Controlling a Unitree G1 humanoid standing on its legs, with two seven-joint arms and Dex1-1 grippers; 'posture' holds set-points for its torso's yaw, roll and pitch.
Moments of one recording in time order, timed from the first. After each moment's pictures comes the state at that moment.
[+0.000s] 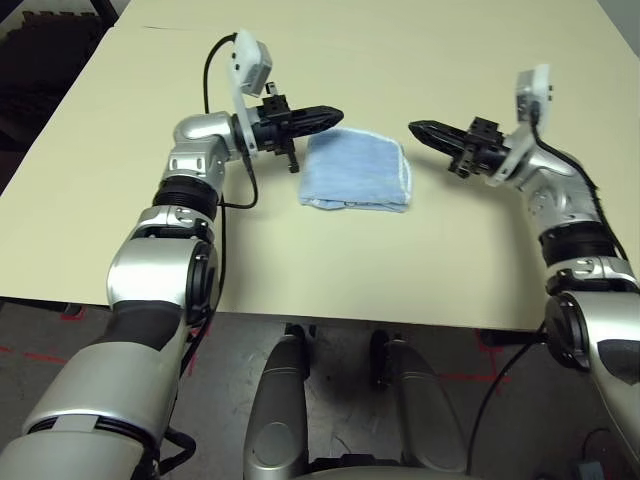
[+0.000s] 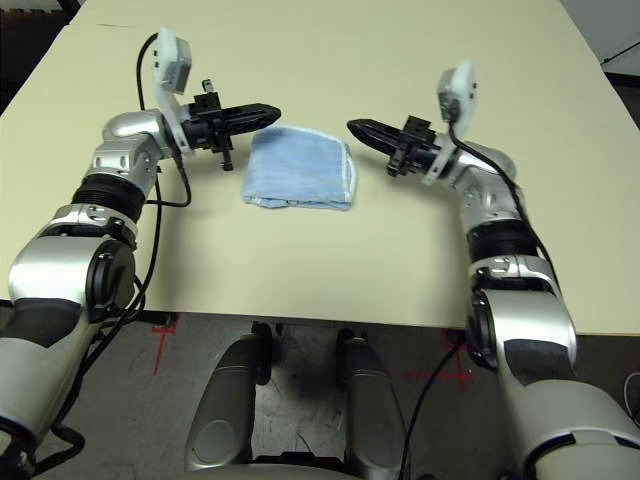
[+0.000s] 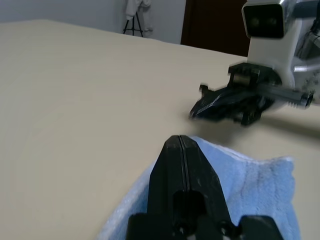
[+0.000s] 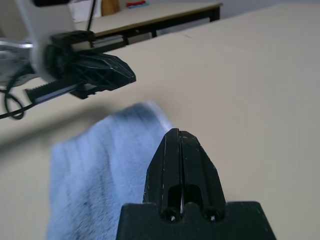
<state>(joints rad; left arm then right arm) -1.27 0.31 0.09 1.17 -0.15 -0.14 -1.24 -1.00 -0.34 -0.13 0.94 0.31 -0.10 1.12</state>
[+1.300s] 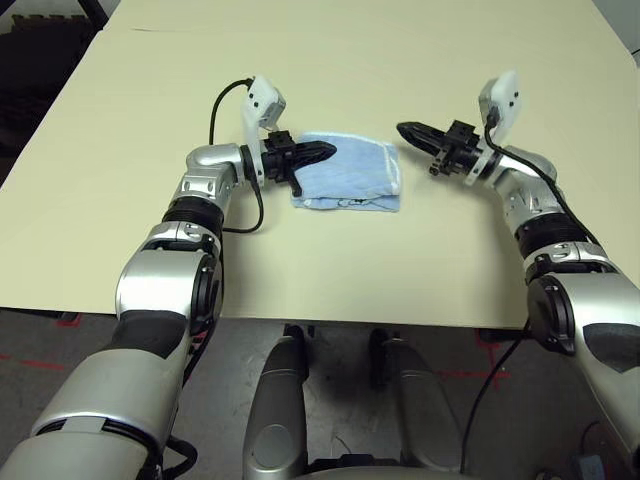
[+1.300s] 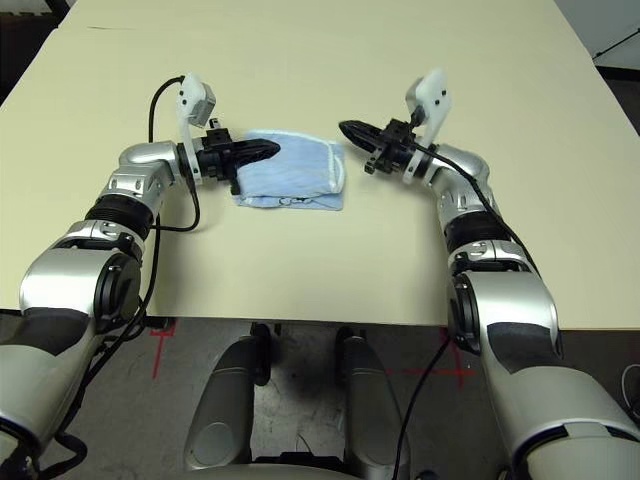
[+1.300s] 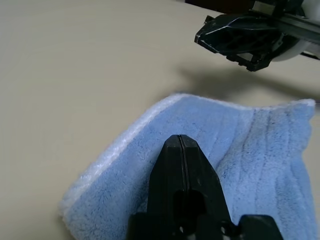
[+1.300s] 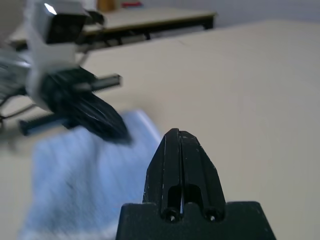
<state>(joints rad) -1.21 0.35 0.09 1.21 -0.10 -0.13 -1.26 -1.06 -0.30 -0.14 0.93 0.27 -0.20 1.17</state>
